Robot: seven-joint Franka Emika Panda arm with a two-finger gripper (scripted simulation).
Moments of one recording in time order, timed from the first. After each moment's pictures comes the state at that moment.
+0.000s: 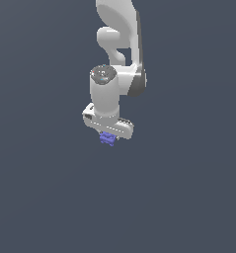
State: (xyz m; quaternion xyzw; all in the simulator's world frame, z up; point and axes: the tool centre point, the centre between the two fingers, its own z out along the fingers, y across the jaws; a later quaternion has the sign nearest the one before) arm -0.019 -0.038 0.143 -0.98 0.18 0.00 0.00
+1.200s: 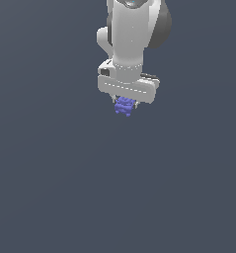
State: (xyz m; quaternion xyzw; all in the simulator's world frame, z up) arm -0.074 0.029 0.278 -0.98 0.18 0.00 0.00
